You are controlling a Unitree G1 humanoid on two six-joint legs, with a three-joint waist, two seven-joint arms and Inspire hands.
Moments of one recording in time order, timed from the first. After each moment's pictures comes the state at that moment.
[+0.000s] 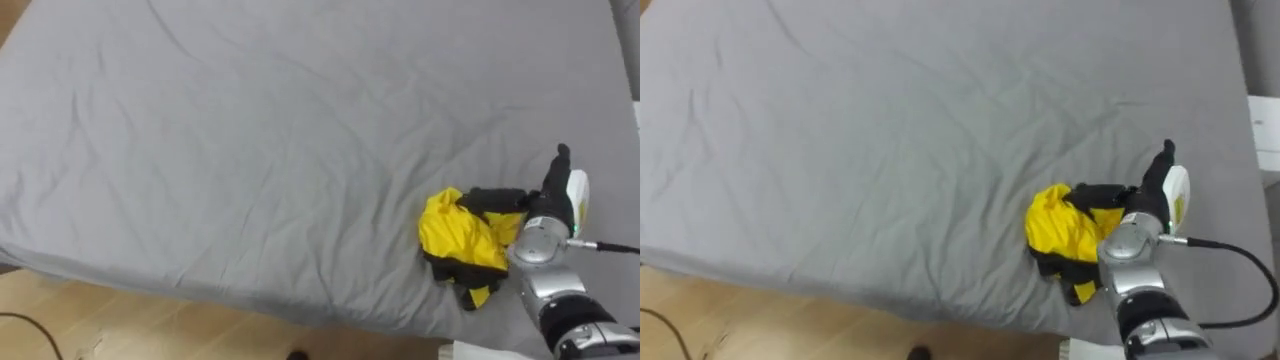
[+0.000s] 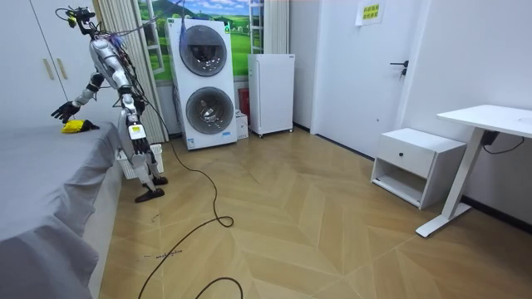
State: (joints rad) left arm 0.06 0.24 -0.08 1.25 -0.12 0.01 0.10; right arm -0.53 -0.32 0.07 1.15 0.01 -0.11 -0.54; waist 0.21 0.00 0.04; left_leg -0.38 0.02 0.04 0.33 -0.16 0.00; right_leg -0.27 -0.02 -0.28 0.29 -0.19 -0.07
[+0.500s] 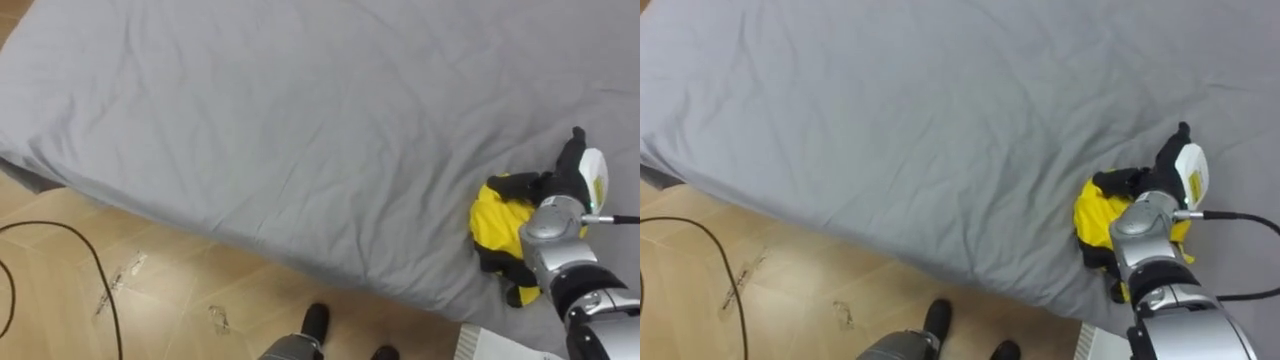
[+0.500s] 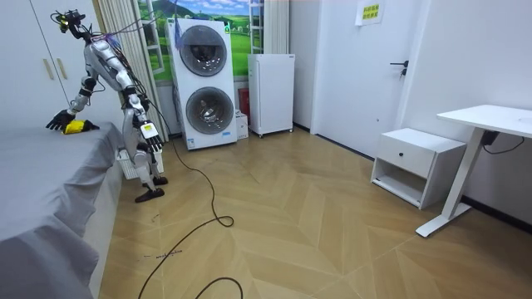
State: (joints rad) left arm -0.01 0.24 -0.20 1.27 -0.12 0.04 0.08; right arm -0.61 -0.36 0.10 1.24 0.00 -0.07 -0.54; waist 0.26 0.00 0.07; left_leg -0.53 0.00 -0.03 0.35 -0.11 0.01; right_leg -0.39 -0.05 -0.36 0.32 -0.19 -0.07
